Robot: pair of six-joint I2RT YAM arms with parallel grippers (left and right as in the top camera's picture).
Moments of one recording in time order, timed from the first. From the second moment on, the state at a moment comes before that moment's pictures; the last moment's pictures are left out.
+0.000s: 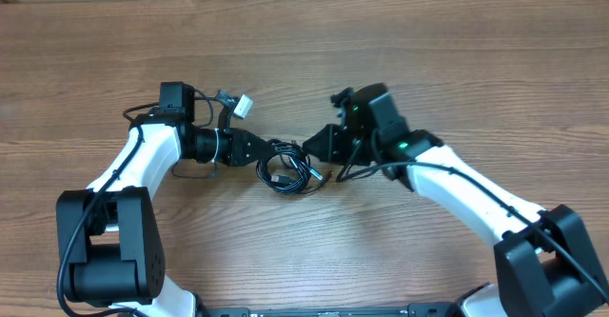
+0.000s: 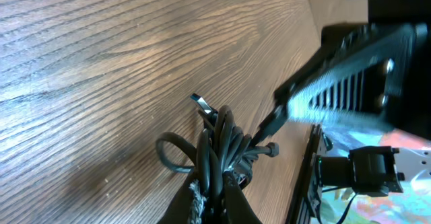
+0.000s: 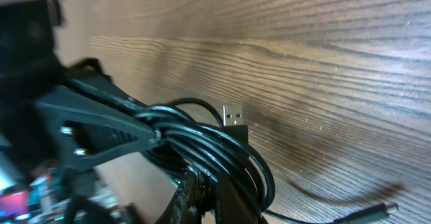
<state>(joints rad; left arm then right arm) 0.01 1.76 1.04 -0.68 1.05 0.30 0.49 1.63 0.99 -0.19 -0.60 0.68</state>
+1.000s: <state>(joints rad) 0.01 1.76 1.04 -0.69 1.04 0.30 0.61 1.63 0.99 -0.31 -0.45 0.67</state>
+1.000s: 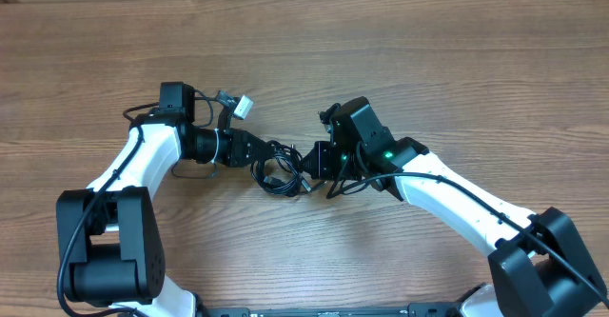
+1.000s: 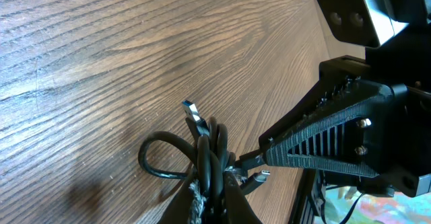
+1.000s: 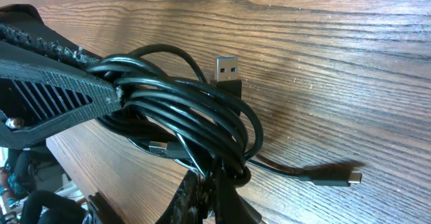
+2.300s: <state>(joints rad) 0.02 1.76 1.04 -0.69 1.06 0.30 0.68 1.74 0.95 -0.08 -0.50 0.83</state>
